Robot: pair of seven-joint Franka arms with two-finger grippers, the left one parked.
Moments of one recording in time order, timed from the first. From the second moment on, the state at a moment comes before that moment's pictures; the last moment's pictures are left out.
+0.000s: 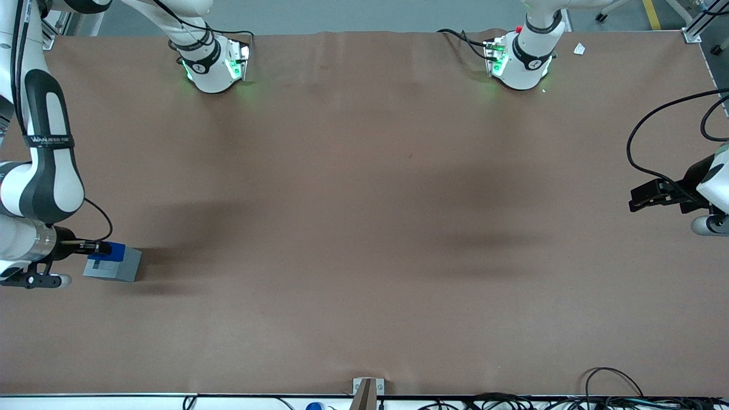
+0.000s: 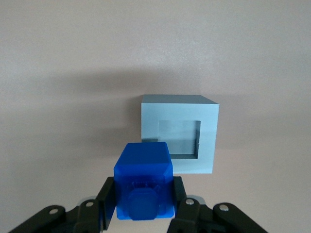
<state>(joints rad) -0.22 0.56 0.01 -1.52 -0.07 1.97 -0.12</state>
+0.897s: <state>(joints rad) -0.28 0.58 0.01 -1.52 -0.06 2.04 -0.12</state>
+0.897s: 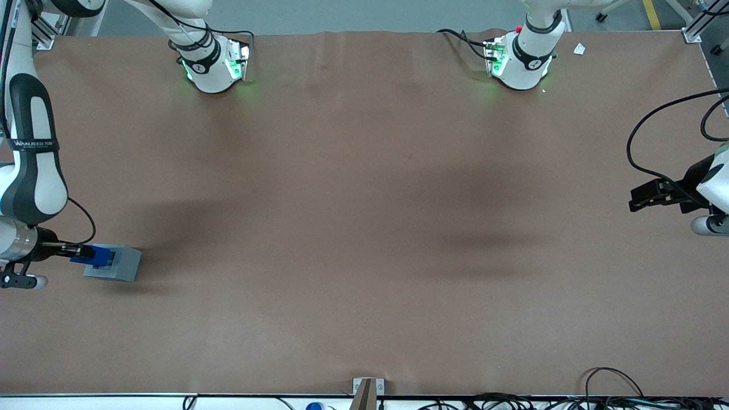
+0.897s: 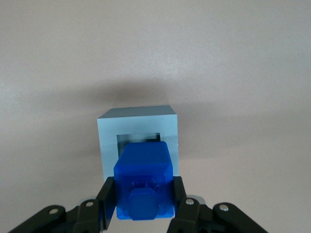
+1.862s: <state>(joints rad) -0.28 0.59 0.02 -1.52 -0.06 2.04 -0.12</state>
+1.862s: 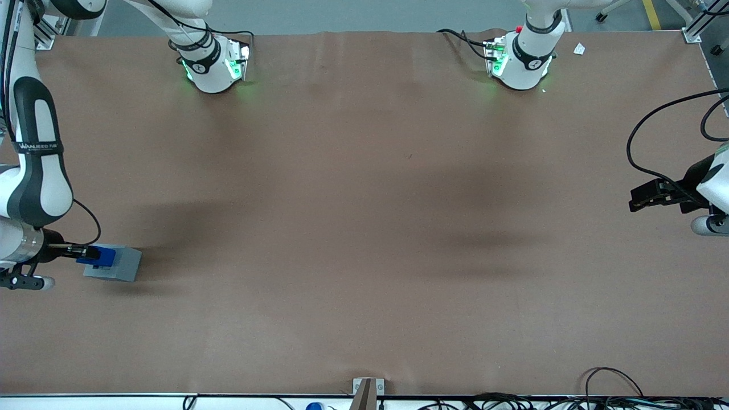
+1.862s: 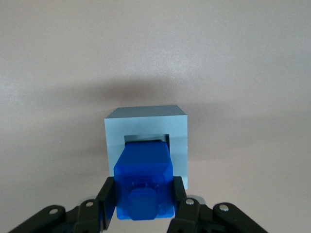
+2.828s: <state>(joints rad) -0.28 0.59 0.02 -1.52 -0.06 2.06 -0.13</state>
